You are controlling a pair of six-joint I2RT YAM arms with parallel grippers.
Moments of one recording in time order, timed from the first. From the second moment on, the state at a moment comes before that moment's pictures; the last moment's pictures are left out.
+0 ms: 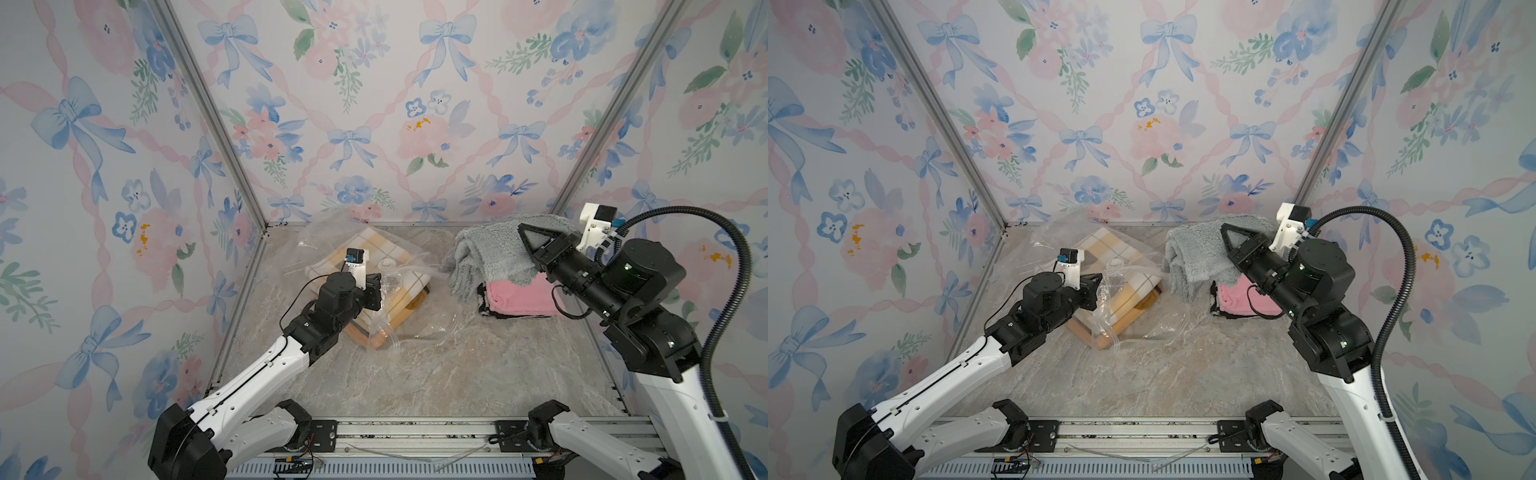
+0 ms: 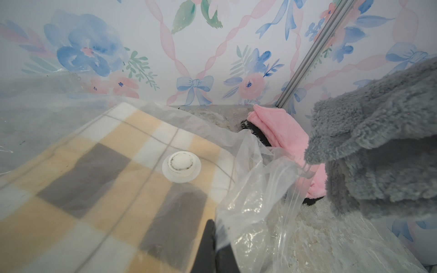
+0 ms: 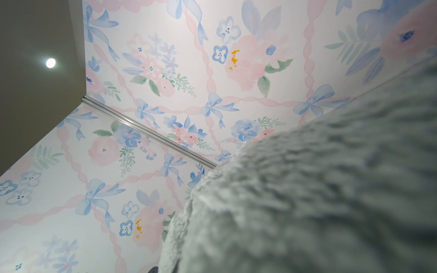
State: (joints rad) left arm -0.62 1.05 0.80 -0.06 -0.11 -0.34; right arm 0.37 0.96 1.48 -0.56 -0.09 0.97
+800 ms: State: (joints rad) left arm -0.61 1.10 0.79 -0.06 -0.12 -0.35; right arm -0.13 1.39 1.54 -0.28 -0.30 0.92
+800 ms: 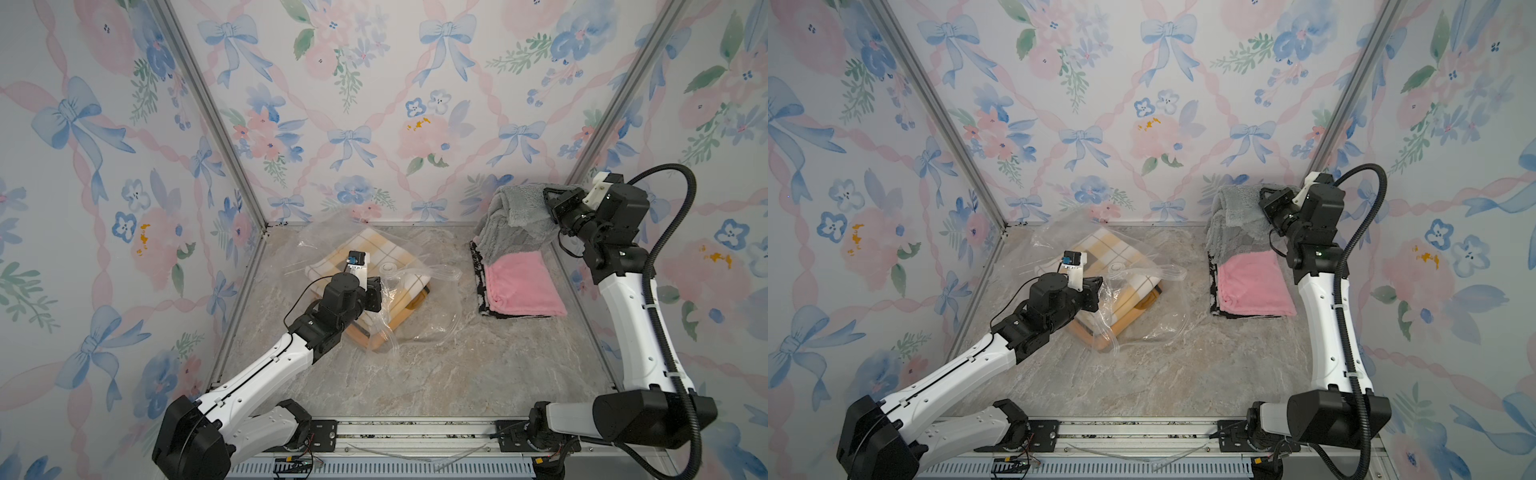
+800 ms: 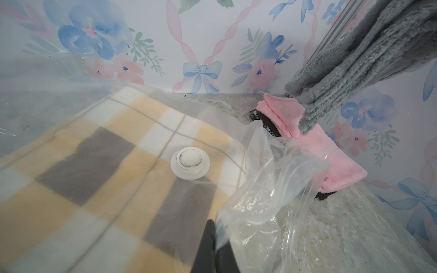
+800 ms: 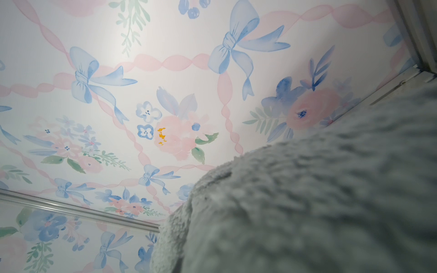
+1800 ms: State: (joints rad) left arm -0.61 1.14 0.80 -0.06 -0.16 -0.36; right arm -0.17 2.01 1.94 0.17 -0.33 1.10
